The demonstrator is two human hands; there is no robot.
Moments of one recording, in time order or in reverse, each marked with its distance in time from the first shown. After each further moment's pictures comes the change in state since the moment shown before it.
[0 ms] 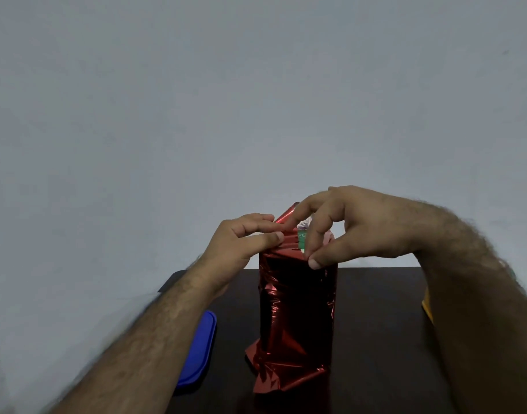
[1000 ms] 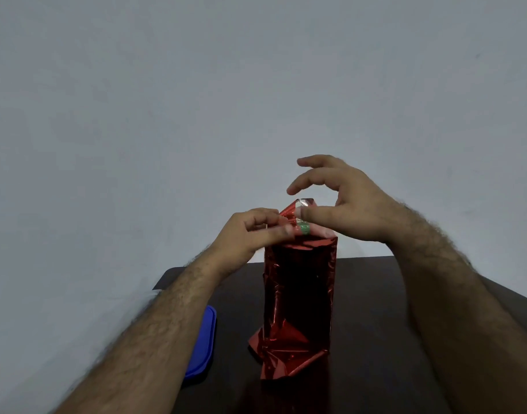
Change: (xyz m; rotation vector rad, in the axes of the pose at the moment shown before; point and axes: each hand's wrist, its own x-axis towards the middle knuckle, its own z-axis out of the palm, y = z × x) left_hand 0.006 0.006 -0.005 0.104 -0.180 -0.010; right_hand 0.016 0.003 0.020 0.030 0.510 0.088
